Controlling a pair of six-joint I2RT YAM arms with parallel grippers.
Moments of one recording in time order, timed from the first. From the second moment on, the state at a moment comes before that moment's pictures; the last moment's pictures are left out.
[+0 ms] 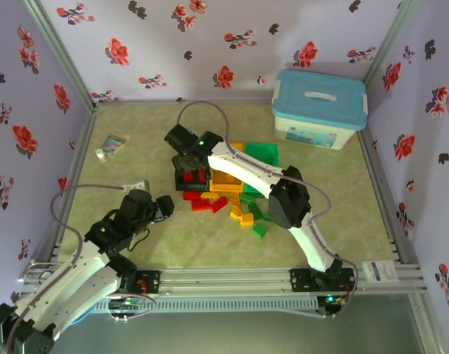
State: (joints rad) left arm -0.63 0.65 0.48 -0.57 -0.22 -0.76; right arm 0.97 2.24 2.15 -1.00 0.29 0.43
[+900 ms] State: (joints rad) left arm -0.61 1.33 0.61 -0.18 -0.10 -0.75; right arm 0.91 1.60 1.35 -0.75 0.39 0.51
